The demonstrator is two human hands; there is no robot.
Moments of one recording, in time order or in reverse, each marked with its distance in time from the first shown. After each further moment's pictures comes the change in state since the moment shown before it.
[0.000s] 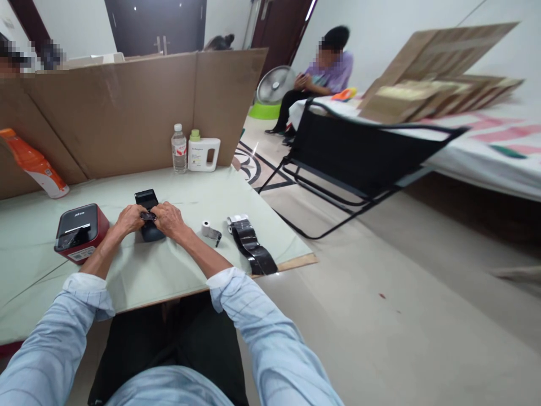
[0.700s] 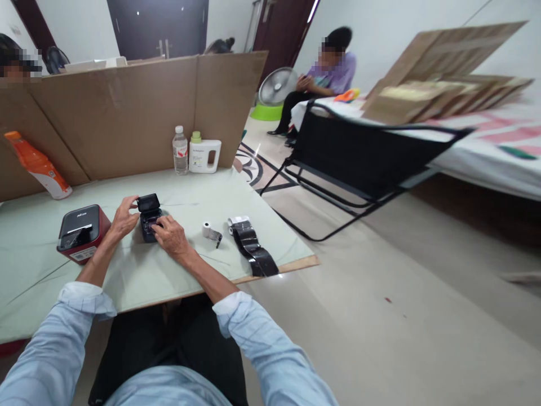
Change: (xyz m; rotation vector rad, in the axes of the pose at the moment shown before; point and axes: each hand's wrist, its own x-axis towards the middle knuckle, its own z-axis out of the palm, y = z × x) left_hand 0.002 -0.036 0.020 -0.528 0.382 0.147; right_hand -0.046 0.000 0.044 0.083 0.247 -0.147
